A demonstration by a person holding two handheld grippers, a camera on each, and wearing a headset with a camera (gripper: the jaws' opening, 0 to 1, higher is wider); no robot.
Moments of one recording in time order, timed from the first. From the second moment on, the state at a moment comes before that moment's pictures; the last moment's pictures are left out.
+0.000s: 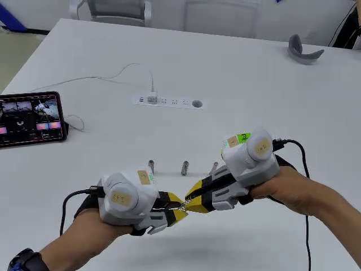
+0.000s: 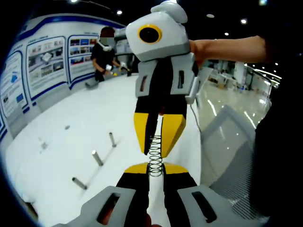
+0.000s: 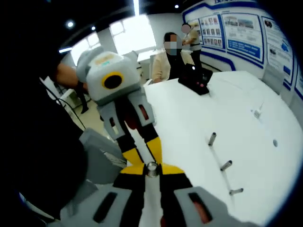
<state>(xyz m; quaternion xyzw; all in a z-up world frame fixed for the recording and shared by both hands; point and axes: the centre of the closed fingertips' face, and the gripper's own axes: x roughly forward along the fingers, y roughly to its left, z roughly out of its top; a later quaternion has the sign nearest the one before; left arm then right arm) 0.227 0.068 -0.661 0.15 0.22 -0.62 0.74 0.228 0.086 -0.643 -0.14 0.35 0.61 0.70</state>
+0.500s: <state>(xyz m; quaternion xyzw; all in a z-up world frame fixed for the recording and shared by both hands) 0.224 0.061 -0.655 0.16 0.21 -0.63 0.73 0.224 0.083 -0.647 -0.16 0.36 0.63 0.67</state>
